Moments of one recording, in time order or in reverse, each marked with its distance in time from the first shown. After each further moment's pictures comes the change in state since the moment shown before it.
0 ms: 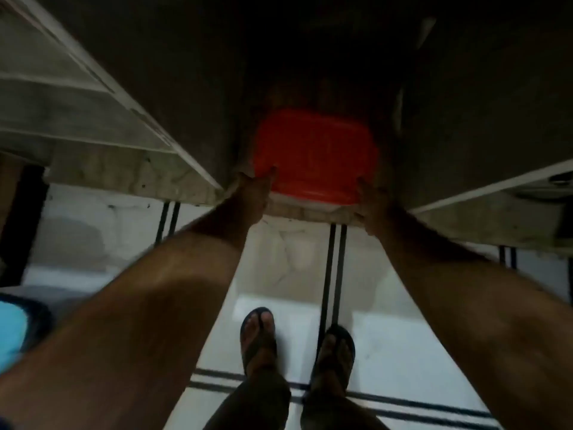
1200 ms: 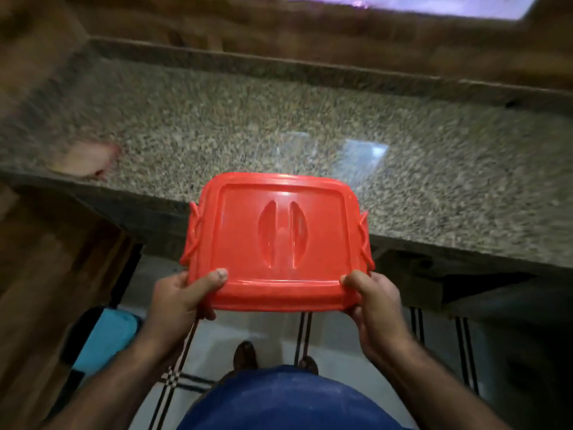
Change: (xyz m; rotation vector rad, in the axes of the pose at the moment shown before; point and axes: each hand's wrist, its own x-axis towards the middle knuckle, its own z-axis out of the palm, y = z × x) left_hand -0.705 0.263 -0.105 -0.020 0.136 0.420; right_hand -0.649 -0.224 -0.160 0.233 -0.141 -0.316
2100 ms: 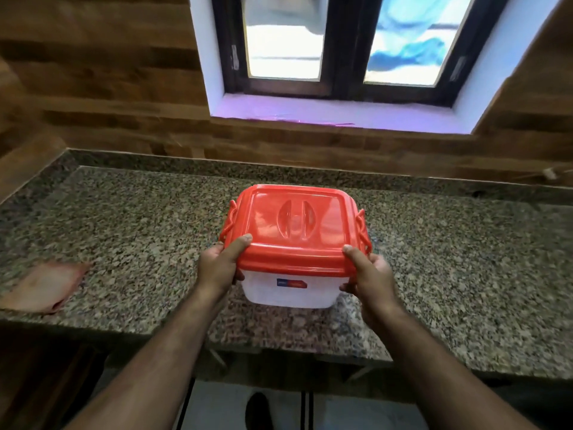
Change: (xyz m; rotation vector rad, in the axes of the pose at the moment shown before) left_hand 0.281 0.154 0.121 -0.157 -0.025 0.100; right_hand 0.217 -0.167 0.085 -0.052 0.152 -0.228
